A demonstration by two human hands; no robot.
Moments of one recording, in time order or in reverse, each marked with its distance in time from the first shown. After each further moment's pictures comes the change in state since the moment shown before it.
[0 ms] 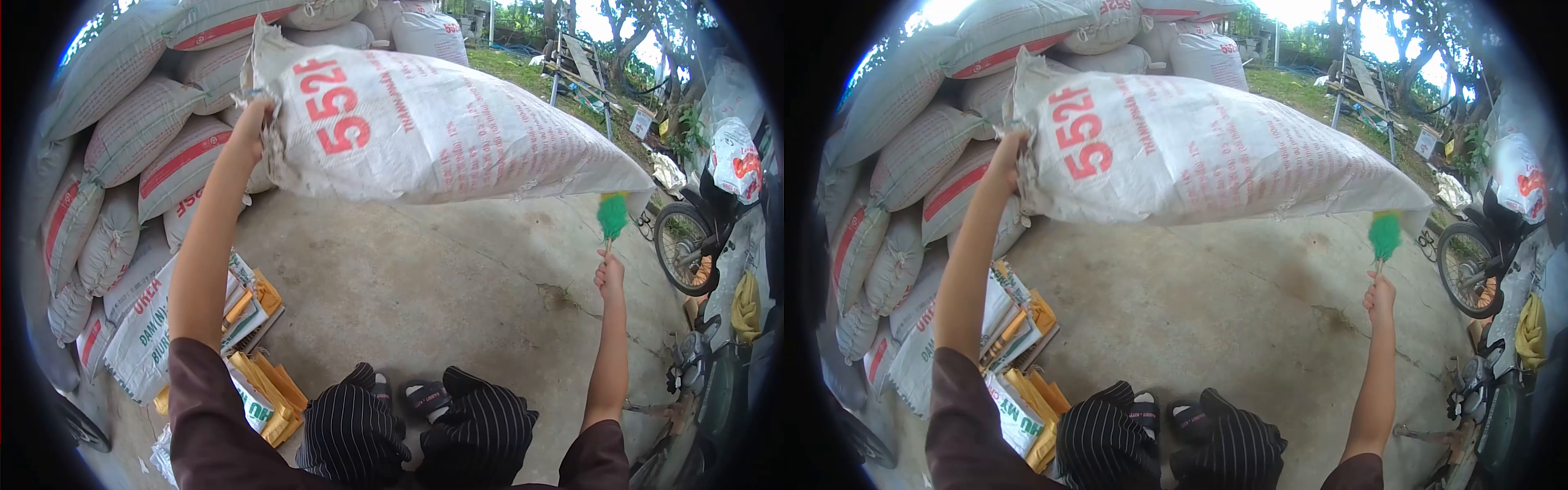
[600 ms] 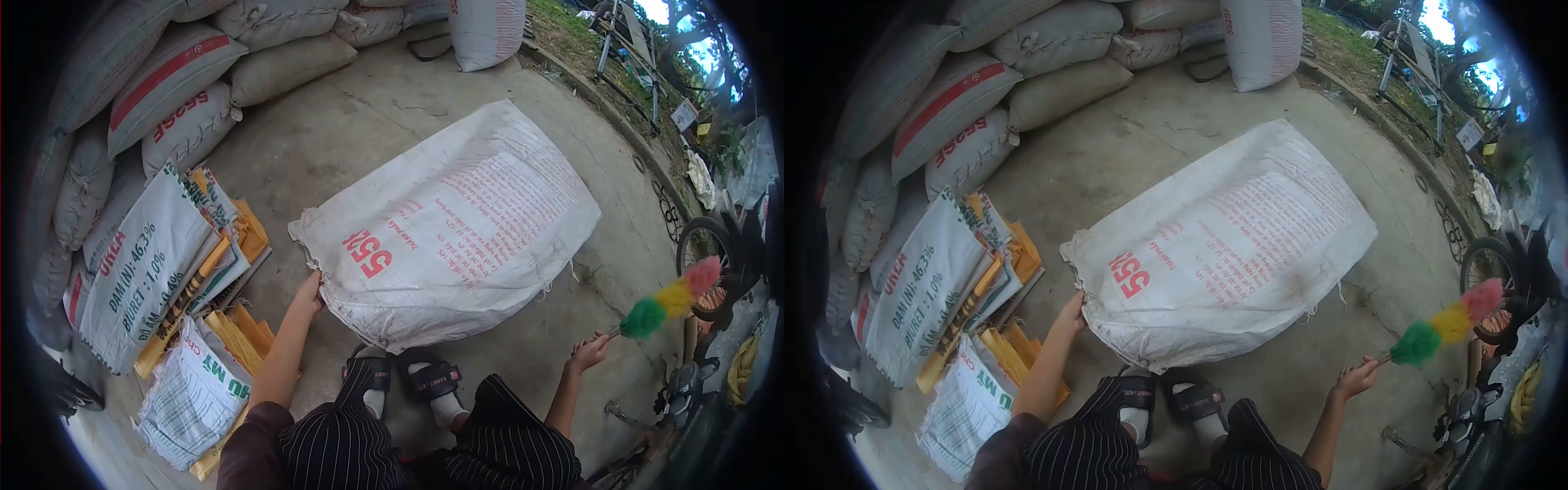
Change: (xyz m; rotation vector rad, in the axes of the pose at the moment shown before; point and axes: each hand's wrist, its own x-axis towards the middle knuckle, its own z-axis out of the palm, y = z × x) left_hand -0.168 -0.480 -0.178 -0.299 0.296 -0.805; right_hand -0.091 0.194 0.018 -0.119 0.584 -0.220
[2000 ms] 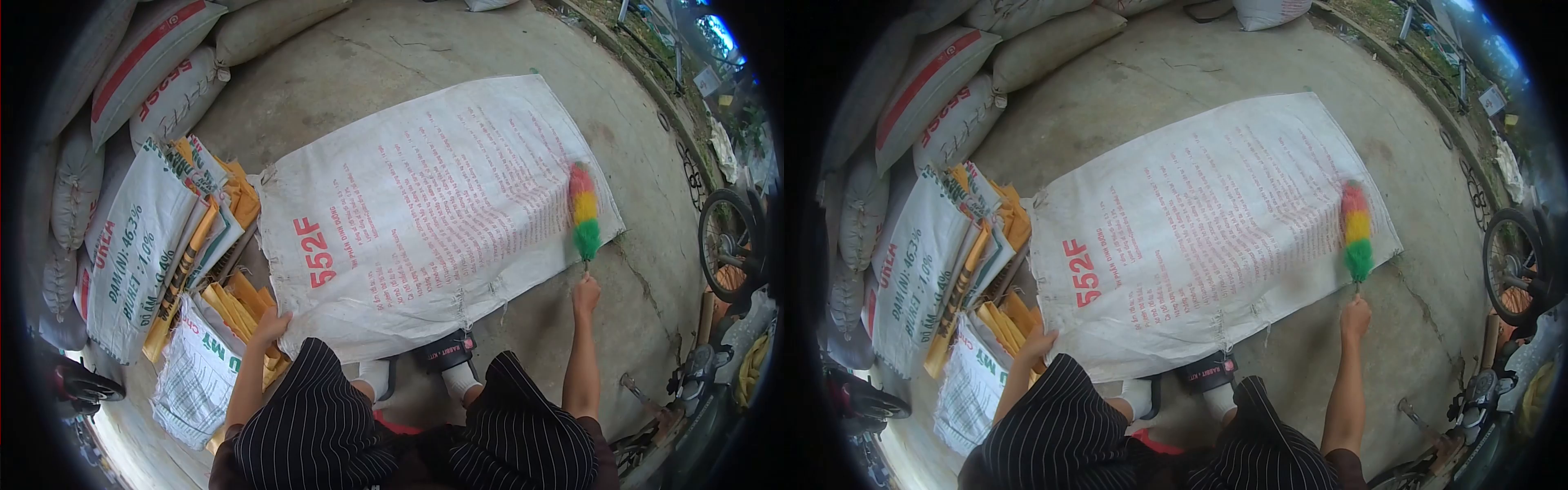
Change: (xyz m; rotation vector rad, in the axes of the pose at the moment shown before) left_hand -0.136 -0.025 -0.126 1.126 0.197 0.125; right_hand 0.053 0.115 0.033 -1.345 -0.420 -0.347
